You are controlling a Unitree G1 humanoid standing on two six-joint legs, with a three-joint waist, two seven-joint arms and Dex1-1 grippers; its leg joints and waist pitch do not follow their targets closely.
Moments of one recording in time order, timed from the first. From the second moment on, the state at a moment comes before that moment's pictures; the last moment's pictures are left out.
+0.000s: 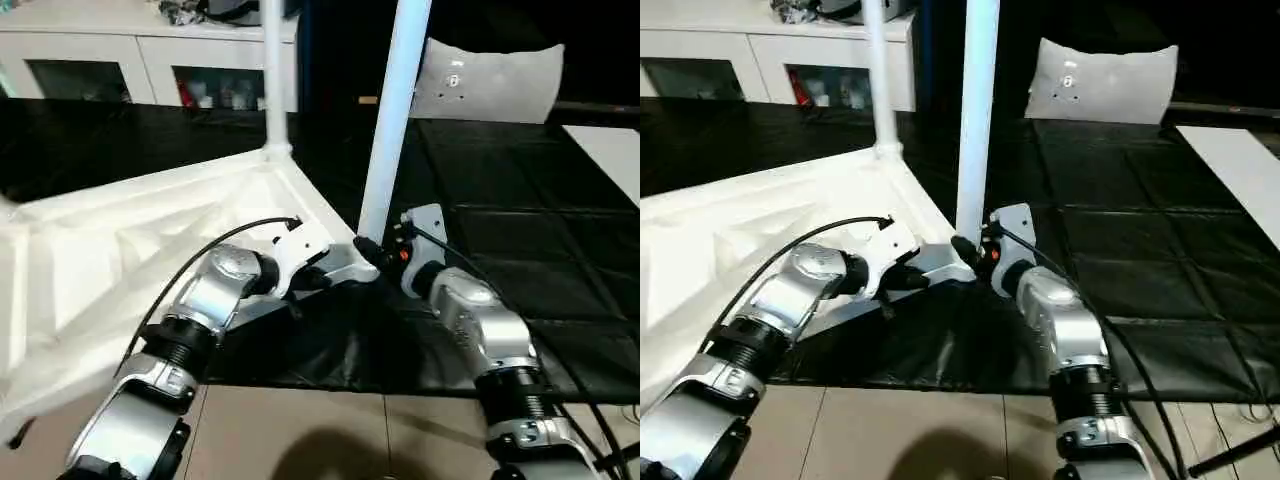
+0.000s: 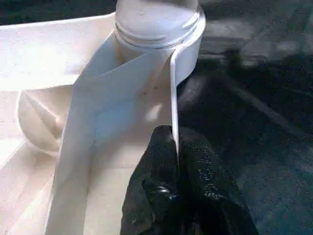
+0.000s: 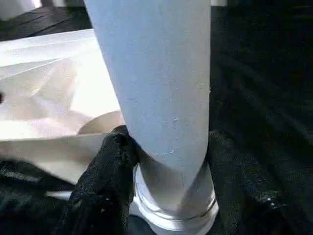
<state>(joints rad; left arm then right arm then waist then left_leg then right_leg) -0.69 0.21 -0.27 0.62 0.15 0.32 -0.88 -0.48 -0.05 -0.04 0.39 0.11 0.36 0.45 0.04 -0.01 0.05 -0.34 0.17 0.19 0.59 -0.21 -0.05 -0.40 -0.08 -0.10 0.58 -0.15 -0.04</state>
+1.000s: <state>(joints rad) -0.68 0.43 -0.39 0.65 0.11 -0.10 -1.34 -0.40 -0.40 0.09 0.39 0.27 0.12 1.30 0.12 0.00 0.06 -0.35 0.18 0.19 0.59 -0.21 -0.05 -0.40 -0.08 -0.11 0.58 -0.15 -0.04</state>
